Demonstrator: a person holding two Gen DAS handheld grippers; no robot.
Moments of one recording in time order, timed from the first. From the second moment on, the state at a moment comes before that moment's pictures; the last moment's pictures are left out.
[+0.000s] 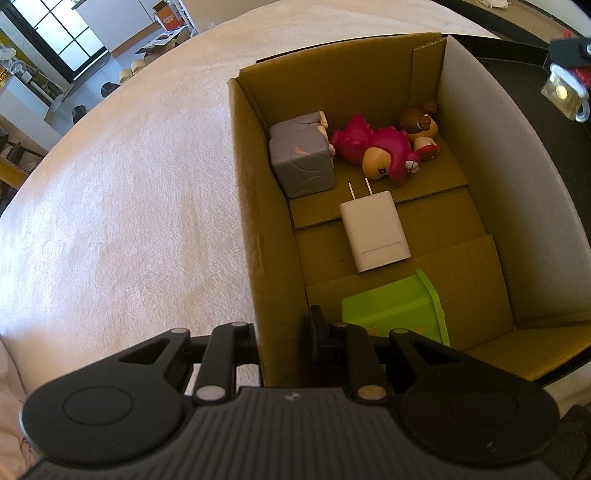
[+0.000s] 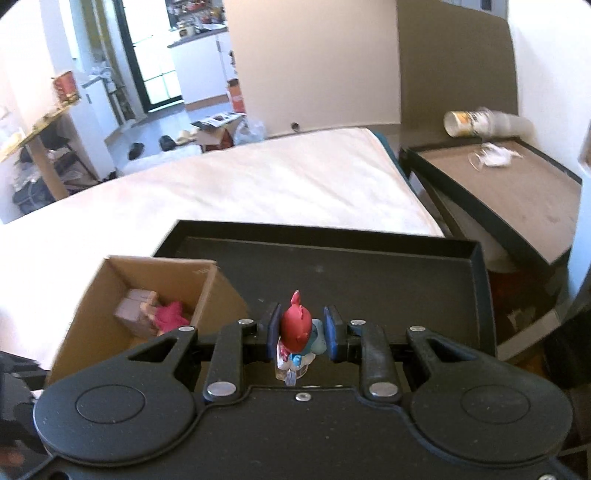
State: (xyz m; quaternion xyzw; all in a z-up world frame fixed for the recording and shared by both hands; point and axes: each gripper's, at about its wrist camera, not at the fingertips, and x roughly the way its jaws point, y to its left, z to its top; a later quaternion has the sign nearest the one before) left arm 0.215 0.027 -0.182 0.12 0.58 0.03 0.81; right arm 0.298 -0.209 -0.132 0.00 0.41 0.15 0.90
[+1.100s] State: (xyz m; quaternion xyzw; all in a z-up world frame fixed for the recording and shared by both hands) left arm 0.215 0.035 -0.179 0.11 0.58 0.02 0.81; right arm 0.272 -0.137 -0.111 -0.03 0.40 0.22 0.89
